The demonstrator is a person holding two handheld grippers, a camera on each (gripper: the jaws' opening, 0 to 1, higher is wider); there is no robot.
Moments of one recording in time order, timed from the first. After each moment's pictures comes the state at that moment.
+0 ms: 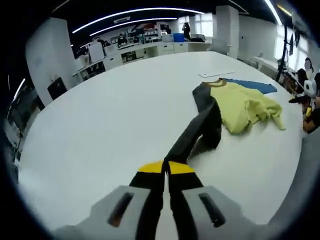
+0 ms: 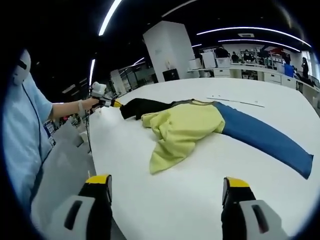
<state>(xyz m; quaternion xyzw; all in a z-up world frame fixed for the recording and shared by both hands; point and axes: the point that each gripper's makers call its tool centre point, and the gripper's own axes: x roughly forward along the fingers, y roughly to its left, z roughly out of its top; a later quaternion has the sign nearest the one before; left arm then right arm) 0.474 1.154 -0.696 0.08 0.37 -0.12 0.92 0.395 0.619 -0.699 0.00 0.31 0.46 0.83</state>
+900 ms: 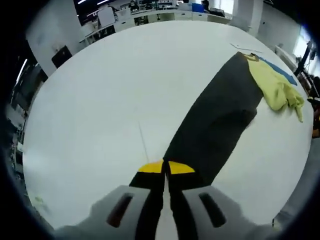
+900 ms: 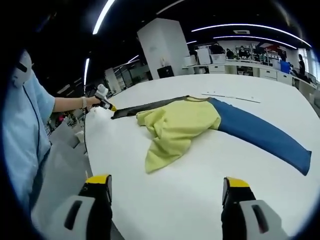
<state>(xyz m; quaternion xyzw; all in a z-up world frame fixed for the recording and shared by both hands) 0.475 1.249 -0.759 0.09 0.50 -0.06 0.86 0.398 0.623 -0.705 0.00 0.33 0.44 0.83</state>
